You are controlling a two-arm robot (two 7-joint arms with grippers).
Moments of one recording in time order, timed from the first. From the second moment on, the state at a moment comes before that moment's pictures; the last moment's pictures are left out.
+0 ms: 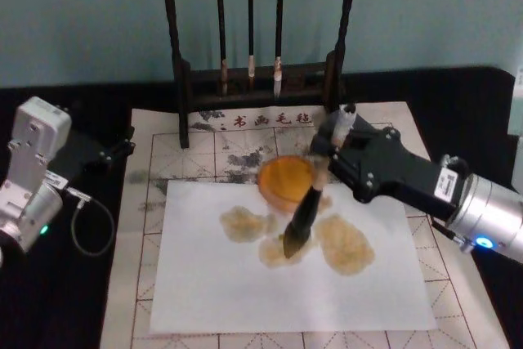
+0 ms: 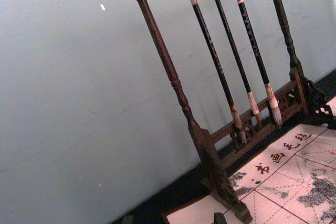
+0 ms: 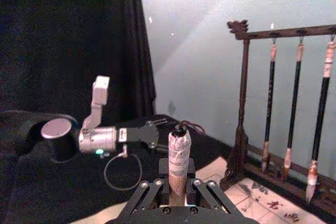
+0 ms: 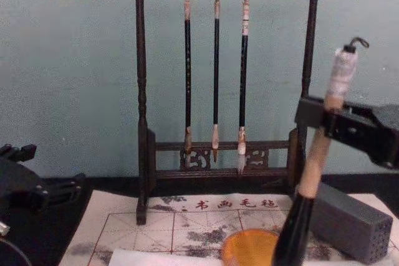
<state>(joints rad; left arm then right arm) -0.20 0.60 0.45 -1.41 -0.25 -0.12 0.03 0.10 0.62 -0.38 -1.71 0.72 -0.07 0.67</state>
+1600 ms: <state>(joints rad) -0.20 0.60 0.45 -1.41 -0.25 -0.12 0.03 0.01 0.75 -0.36 -1.76 0.70 -0.09 0.68</state>
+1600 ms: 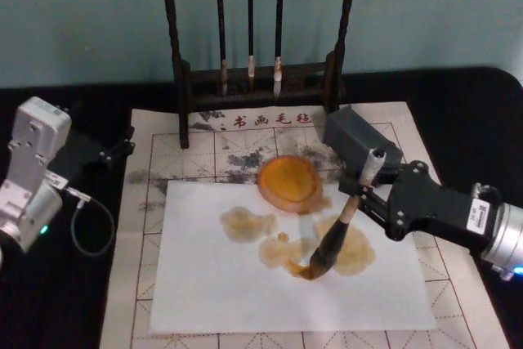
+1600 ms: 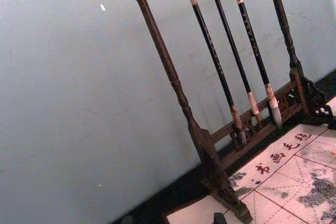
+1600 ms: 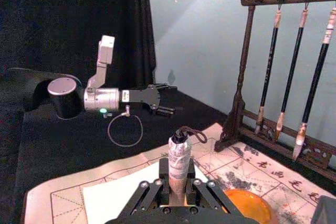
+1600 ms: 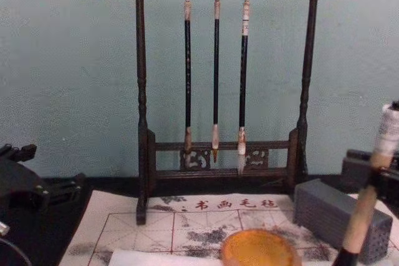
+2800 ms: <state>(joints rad) -0.20 0.60 0.45 -1.41 -0.25 -0.12 0.03 0.02 0.72 -0.29 -1.77 0.76 -0.12 0.67</state>
